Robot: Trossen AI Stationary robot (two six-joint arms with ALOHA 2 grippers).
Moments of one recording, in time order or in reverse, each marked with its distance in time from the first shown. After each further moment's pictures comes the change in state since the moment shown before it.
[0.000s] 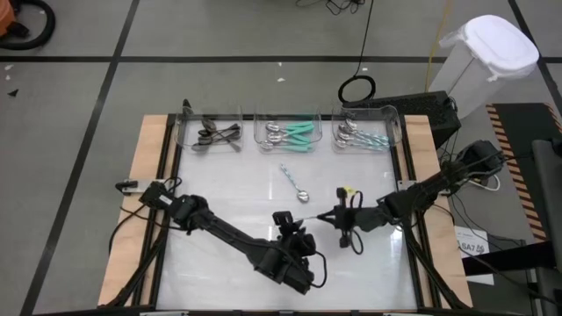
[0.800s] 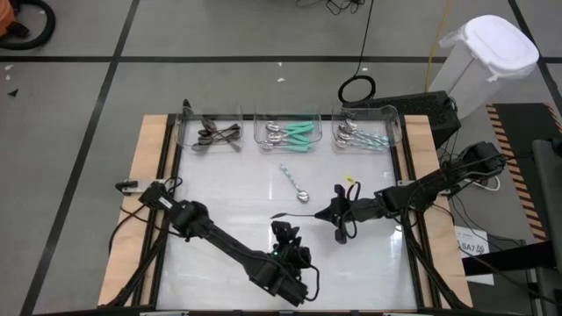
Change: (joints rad) left arm -0.059 0.028 0.000 -0.050 -0.050 0.056; right arm -0.115 0.000 0.000 0.003 -0.186 0.382
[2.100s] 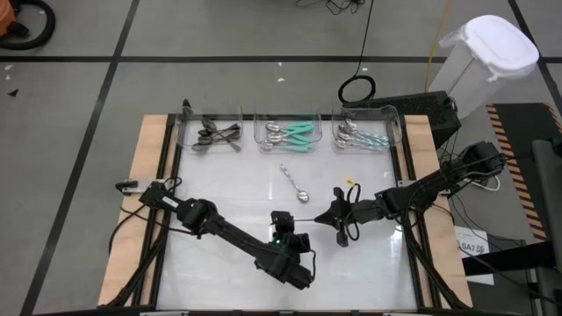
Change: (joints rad) left arm 0.069 0.080 -0.001 -0.208 0.006 -0.085; right arm 0.020 0.000 0.000 0.031 -0.030 -0.001
